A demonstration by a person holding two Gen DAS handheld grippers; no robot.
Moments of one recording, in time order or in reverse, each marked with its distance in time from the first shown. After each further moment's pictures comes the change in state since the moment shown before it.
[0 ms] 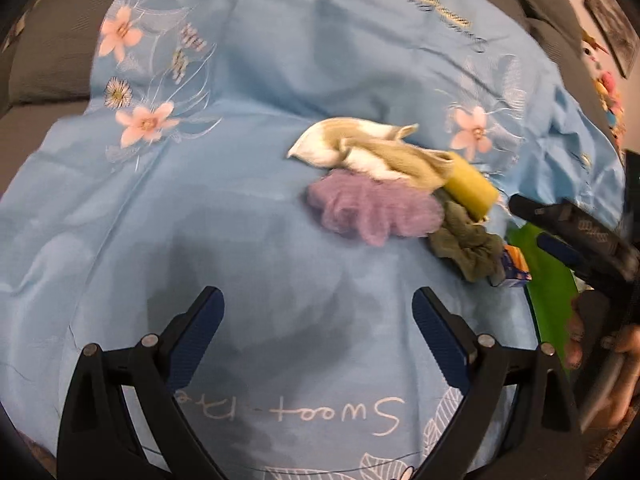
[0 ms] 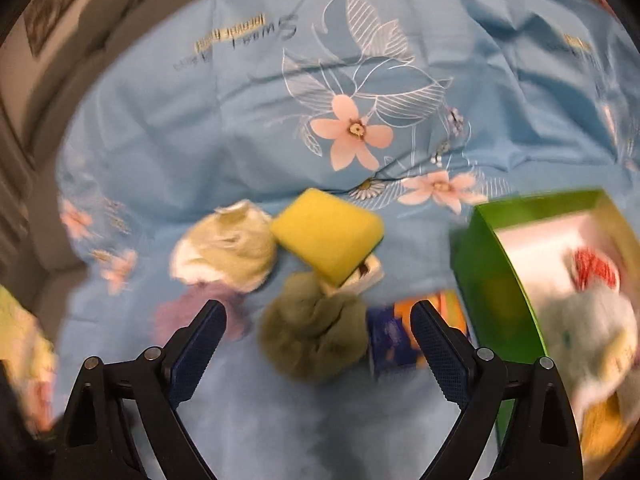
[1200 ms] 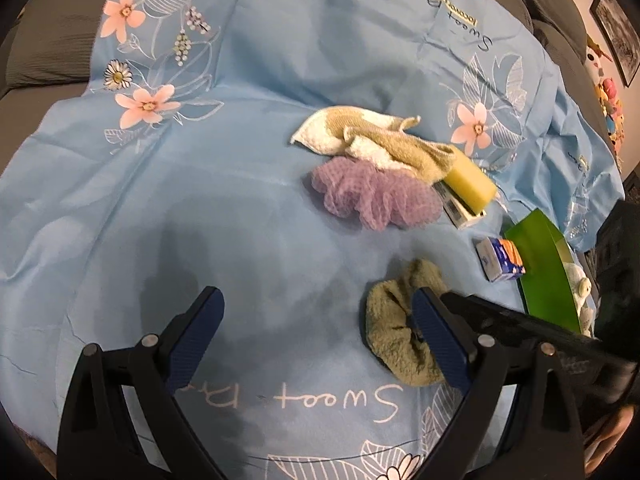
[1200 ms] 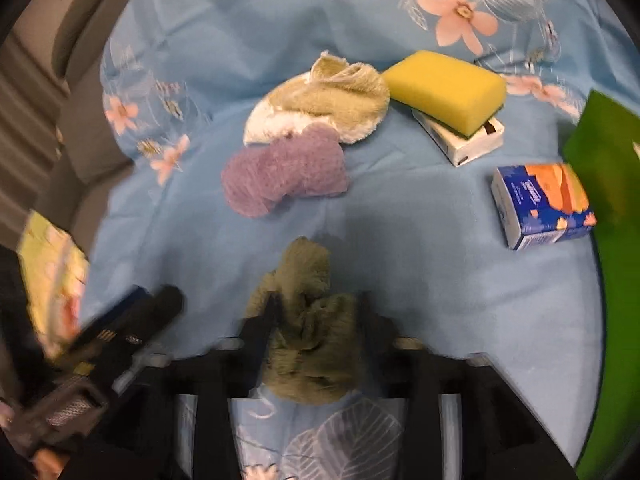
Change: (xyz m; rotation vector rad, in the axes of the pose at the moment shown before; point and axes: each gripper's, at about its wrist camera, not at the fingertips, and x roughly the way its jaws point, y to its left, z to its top) left arm 0.002 0.009 0.000 -0.032 0.050 -0.030; right arm 0.005 0.050 -0.054 -0.051 0.305 0.233
